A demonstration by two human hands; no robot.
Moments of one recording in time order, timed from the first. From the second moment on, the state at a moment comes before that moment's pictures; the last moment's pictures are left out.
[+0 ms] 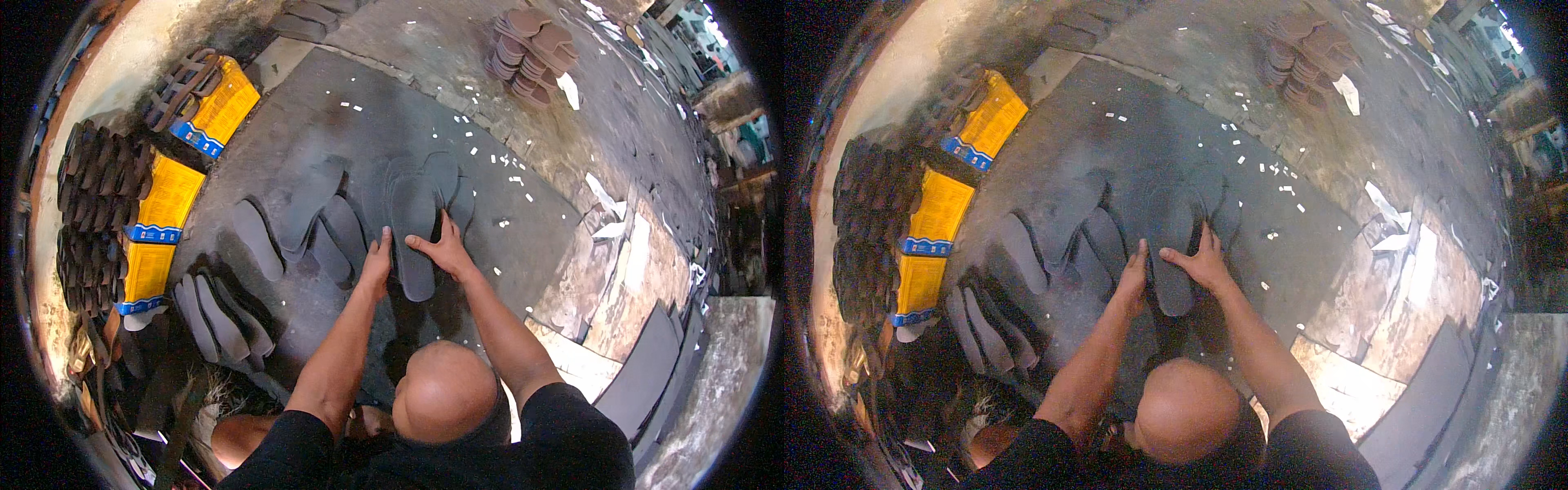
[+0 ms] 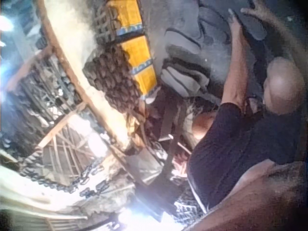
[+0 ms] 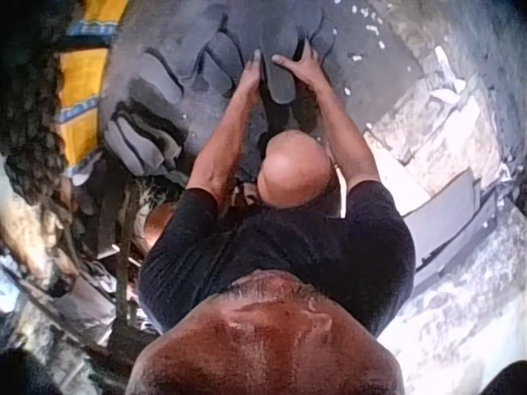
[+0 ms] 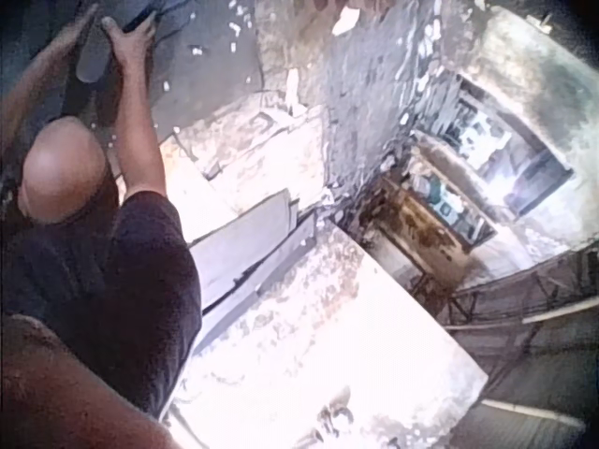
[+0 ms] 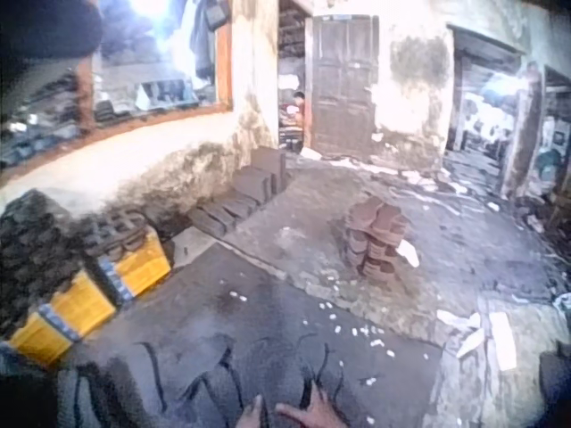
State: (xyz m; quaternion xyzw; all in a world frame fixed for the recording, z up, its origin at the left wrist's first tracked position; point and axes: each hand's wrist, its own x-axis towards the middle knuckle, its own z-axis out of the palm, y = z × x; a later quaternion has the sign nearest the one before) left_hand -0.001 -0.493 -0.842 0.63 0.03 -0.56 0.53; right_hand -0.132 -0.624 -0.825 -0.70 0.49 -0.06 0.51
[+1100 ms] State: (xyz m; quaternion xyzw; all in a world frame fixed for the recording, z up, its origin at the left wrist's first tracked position) left_hand 0.013 -0.500 -0.831 0.65 0.11 -0.25 0.71; right_hand -0.183 -0.676 -0.797 -0.36 0.43 -0.24 0.79
